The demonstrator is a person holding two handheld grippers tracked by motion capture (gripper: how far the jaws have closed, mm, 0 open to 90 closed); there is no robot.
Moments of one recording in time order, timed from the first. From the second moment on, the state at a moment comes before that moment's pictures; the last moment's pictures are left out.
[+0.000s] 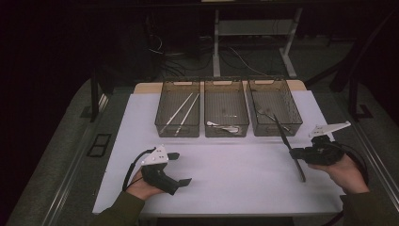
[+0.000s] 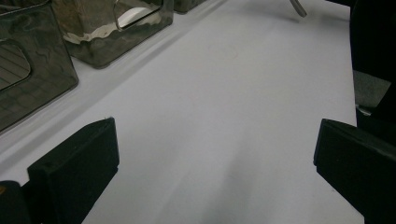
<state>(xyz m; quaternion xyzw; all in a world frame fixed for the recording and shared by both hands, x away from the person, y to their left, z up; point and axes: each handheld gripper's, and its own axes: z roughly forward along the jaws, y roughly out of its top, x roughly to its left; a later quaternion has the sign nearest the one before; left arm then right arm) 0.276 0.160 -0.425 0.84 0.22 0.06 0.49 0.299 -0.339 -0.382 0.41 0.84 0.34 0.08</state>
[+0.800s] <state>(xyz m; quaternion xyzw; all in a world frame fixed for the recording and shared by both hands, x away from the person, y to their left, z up) 0.276 0.161 -0.426 0.84 0.22 0.06 0.49 0.332 -0.342 -0.360 0.42 0.80 0.40 0.11</state>
